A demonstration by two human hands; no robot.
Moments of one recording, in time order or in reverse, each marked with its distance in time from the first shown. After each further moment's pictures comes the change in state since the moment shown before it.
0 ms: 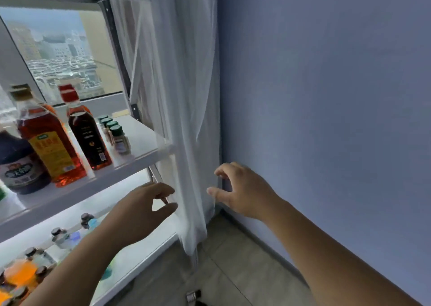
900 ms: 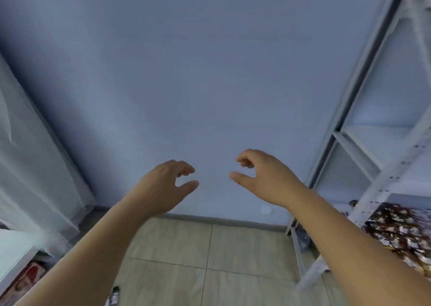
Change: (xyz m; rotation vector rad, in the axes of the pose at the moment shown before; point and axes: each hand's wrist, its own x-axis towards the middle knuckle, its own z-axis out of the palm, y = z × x) left_hand -0.238 0.413 0.136 -0.086 -0.330 0.652; right_hand -0.577 0.069 -0.176 -0.107 0.326 0.707
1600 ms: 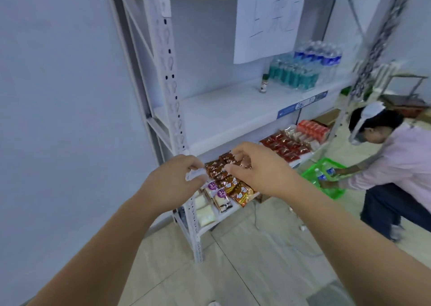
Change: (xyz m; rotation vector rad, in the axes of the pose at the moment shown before) left_hand 0.058 0.439 0.220 -0.216 -0.384 0.625; right_hand -0.290 0.290 -0.195 -0.025 0.332 0.632
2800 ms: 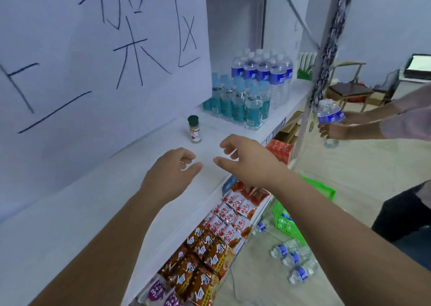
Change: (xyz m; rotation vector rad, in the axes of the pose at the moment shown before) left_hand 0.546 0.127 0.144 -0.042 -0.017 0.042; right_hand 0.354 0.332 -0.157 0.027 0.219 0.193
